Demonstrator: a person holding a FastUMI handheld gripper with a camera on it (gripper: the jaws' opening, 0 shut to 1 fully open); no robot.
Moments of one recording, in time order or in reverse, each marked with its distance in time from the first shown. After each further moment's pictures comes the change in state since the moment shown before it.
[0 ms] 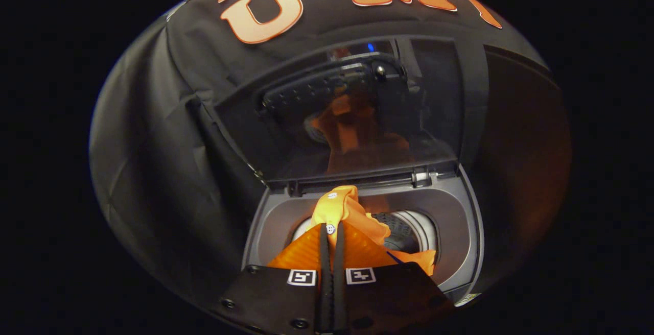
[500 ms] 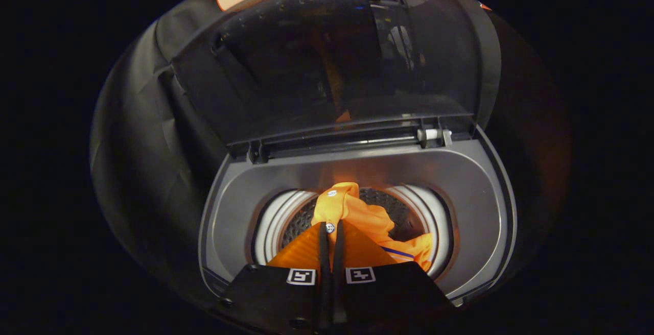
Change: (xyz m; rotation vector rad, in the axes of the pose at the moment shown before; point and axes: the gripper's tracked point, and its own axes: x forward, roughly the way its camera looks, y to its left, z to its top) arm 0.062 -0.024 -0.062 -0.005 0.139 -0.099
